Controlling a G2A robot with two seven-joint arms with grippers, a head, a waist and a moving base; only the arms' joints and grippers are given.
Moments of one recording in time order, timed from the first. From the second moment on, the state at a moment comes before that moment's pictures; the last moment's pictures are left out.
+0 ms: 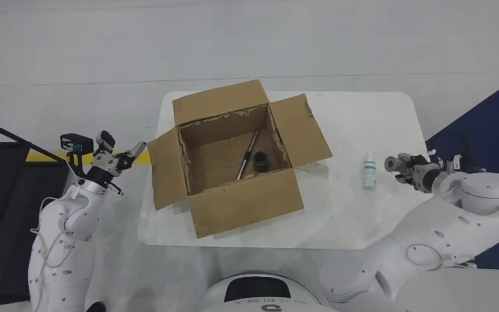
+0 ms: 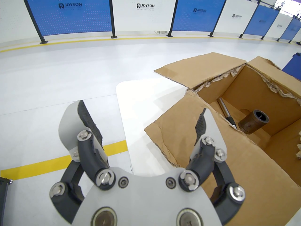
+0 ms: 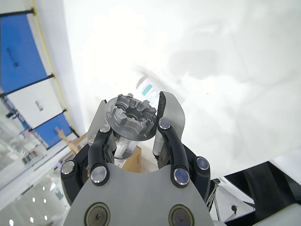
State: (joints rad) left arm 1.58 -1.18 -1.83 -1.52 1.08 -0.61 -0.01; right arm -1.03 -1.84 2.54 -1.86 -1.38 0.28 1.54
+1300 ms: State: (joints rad) left arm 1.58 -1.18 -1.83 -1.52 1.08 -0.61 -0.01; right arm -1.28 -1.78 1.54 -2.05 -1.04 0.24 1.28
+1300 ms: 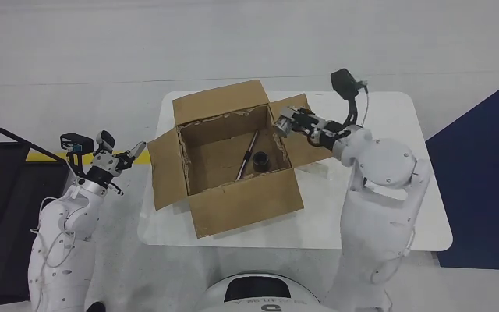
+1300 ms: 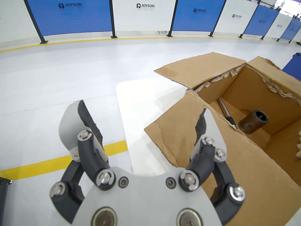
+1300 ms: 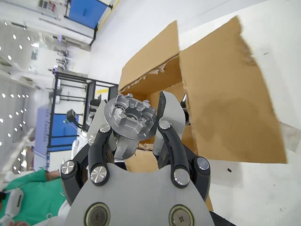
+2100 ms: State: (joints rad) left arm 1.58 -1.18 -1.83 -1.52 1.08 -0.61 -0.01; right arm -1.11 -1.81 1.01 -1.48 -1.44 0.51 1.07
